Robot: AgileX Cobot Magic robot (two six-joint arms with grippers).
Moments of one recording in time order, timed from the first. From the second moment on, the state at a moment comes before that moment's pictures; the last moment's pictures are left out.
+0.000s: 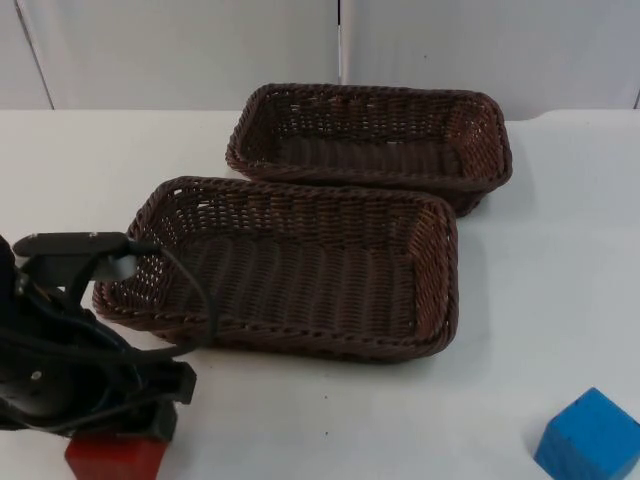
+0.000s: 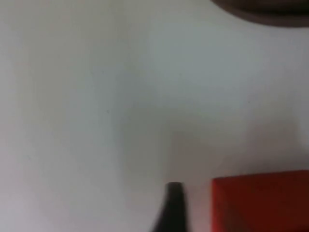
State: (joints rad) right arm 0.14 0.00 -0.51 -0.02 1.08 -0.03; left arm -0.34 1.78 -0.55 -0.52 0.16 0.25
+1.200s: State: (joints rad) right arm 0.14 0.00 -0.51 -0.02 1.08 -0.03; left arm -0.34 1.19 -0.54 -0.55 0.32 0.26
